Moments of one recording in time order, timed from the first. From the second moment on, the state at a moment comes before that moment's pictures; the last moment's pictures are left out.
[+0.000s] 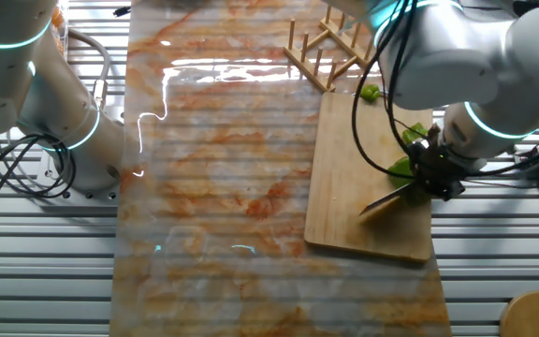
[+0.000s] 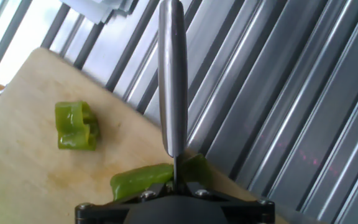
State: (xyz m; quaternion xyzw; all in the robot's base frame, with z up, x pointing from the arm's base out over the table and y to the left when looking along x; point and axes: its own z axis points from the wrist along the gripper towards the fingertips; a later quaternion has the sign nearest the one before) arm 0.623 -0.078 0.042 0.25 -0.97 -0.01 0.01
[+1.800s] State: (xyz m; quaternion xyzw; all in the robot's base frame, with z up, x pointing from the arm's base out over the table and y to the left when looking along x) arm 0.621 -0.078 0.041 0.25 -0.97 -0.01 -0.01
